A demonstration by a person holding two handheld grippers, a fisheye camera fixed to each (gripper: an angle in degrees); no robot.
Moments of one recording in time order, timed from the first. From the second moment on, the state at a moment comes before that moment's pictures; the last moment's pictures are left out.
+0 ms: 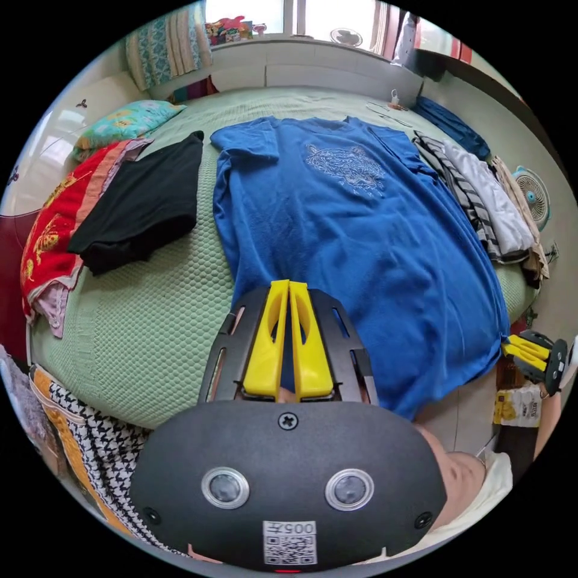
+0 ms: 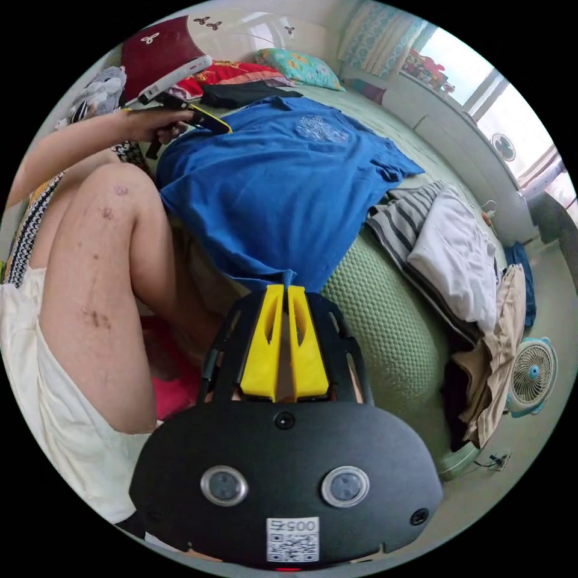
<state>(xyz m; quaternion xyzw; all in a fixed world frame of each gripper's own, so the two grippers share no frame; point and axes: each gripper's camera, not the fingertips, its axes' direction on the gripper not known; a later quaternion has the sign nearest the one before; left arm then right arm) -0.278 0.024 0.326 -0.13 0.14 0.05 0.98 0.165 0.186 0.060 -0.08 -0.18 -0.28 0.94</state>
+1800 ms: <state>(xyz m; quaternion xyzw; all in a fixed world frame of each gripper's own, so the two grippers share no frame) -0.191 -0.149 0.435 -0.11 0.35 -0.01 0.93 0.102 -0.089 0.224 -0.07 -0.17 -0.17 0.97</state>
